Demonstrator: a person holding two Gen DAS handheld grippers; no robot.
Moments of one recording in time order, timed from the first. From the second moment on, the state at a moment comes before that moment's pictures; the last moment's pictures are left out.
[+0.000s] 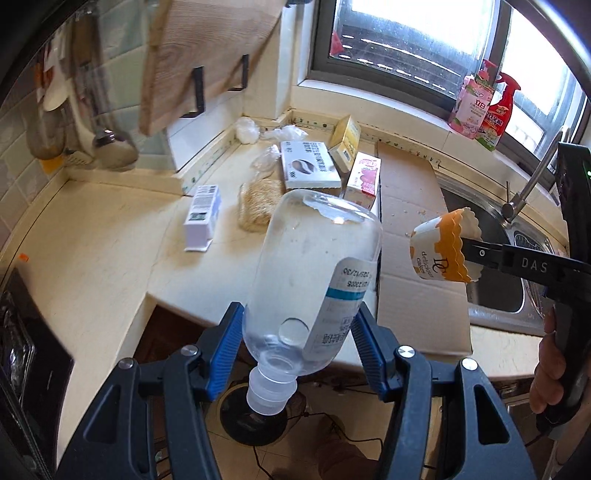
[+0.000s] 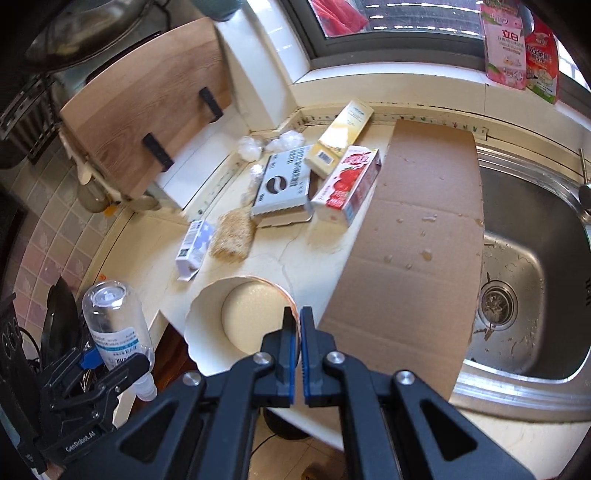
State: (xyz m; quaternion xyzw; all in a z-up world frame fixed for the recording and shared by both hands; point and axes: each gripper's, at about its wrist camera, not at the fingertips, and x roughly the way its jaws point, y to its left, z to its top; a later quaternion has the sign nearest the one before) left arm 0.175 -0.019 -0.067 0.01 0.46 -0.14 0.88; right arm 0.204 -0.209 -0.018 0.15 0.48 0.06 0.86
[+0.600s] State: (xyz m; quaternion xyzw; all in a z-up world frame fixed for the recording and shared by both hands) left arm 0.075 0.078 -0.098 0.01 0.46 -0.10 0.88; right arm 0.102 -0.113 -0.037 0.13 0.49 0.10 0.86
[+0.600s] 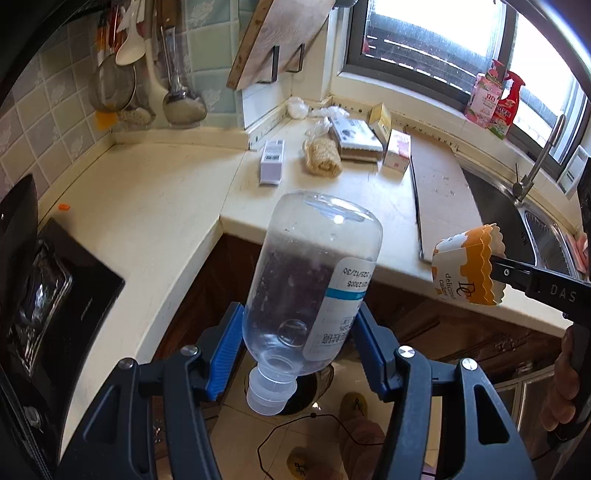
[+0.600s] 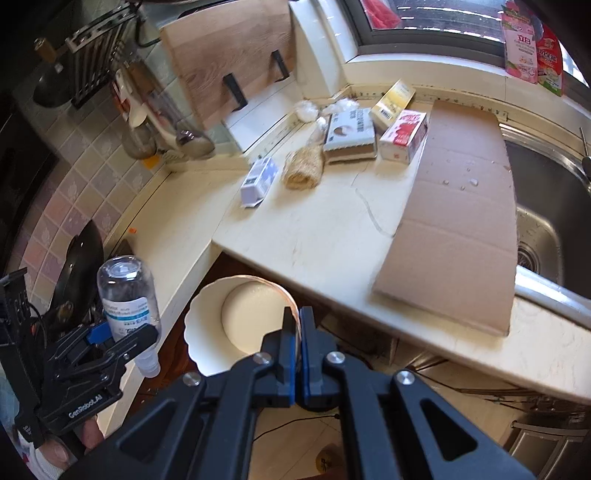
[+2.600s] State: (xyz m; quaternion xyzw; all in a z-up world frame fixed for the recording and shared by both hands) left arm 0.088 0.119 -0.683 -0.03 0.68 -0.06 0.73; right arm 0.125 -0.014 -0.654 0.02 0.72 0.12 0.69
